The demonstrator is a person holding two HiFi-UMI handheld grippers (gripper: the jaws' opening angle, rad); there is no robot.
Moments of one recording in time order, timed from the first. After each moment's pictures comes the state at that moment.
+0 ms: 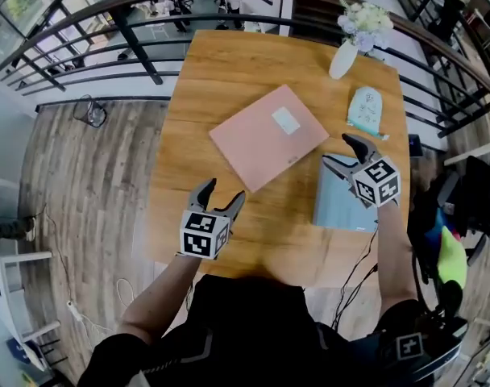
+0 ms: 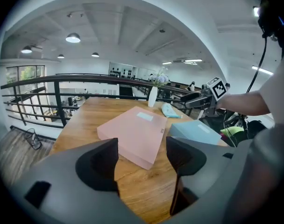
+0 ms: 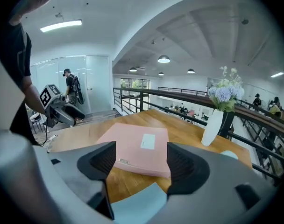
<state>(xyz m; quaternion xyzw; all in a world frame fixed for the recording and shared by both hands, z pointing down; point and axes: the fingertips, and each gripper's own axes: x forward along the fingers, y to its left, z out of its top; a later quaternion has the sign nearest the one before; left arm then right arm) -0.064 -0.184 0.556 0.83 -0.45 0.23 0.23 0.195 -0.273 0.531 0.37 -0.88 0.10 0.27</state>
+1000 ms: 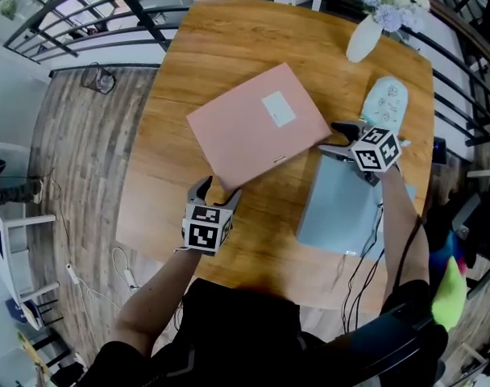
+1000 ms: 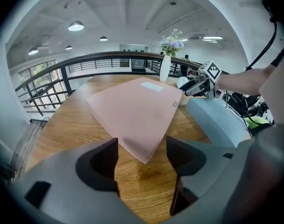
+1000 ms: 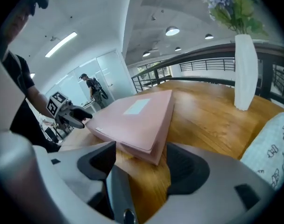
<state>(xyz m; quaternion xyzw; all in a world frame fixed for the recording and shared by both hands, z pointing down) -0.017 -0.199 0.668 0.74 -0.51 0.34 0.27 0.219 -0.345 0.684 0.17 -0.91 0.24 0.30</state>
